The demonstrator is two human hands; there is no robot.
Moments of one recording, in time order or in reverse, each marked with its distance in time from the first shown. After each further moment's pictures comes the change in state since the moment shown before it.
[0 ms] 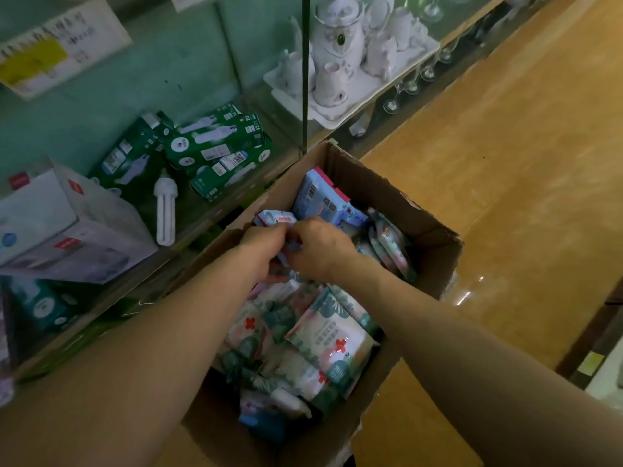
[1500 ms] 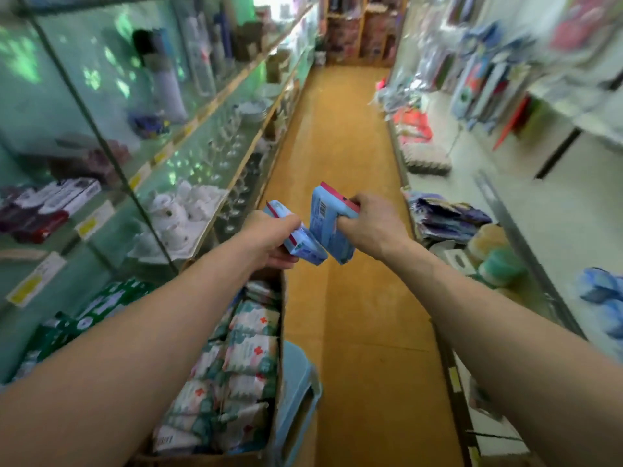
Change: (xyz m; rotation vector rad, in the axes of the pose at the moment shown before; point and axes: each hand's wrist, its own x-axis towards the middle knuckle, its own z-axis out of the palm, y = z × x) left_hand -0.349 -0.025 0.066 0.629 -0.451 0.820; right_hand -0.378 -0.018 -0.128 0.320 1.007 0.642
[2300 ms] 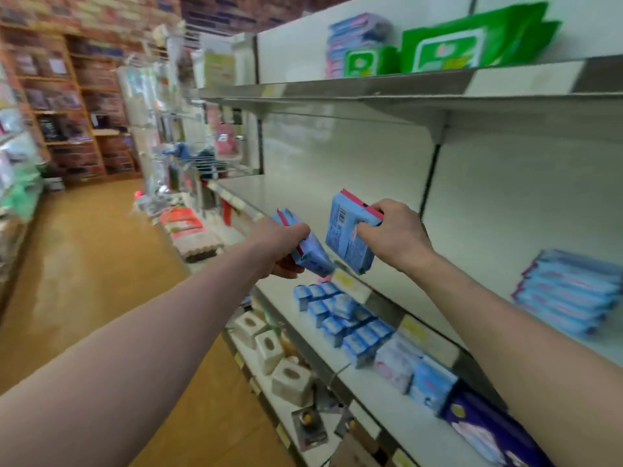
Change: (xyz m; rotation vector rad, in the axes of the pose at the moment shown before) left_hand -0.264 0.173 0.417 0.267 -0.622 0.544; right_hand -0.263 0.271 -0.400 -0.090 0.781 0.472
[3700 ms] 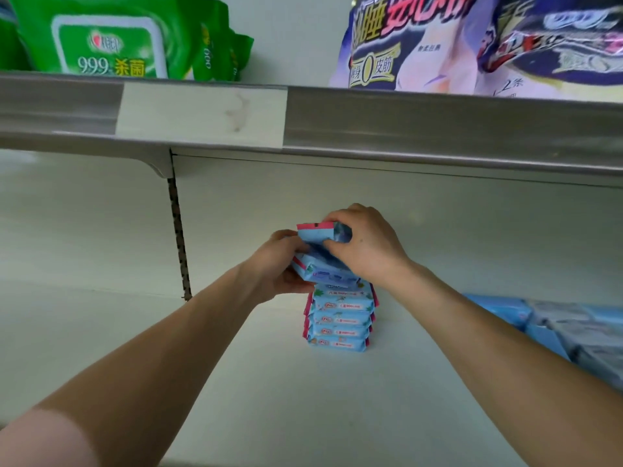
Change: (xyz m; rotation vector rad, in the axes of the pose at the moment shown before) left_hand 0.071 0.140 0.321 -0.189 -1.040 0.198; right_hand 0.048 0.181 -0.190 -0.557 0.356 0.204
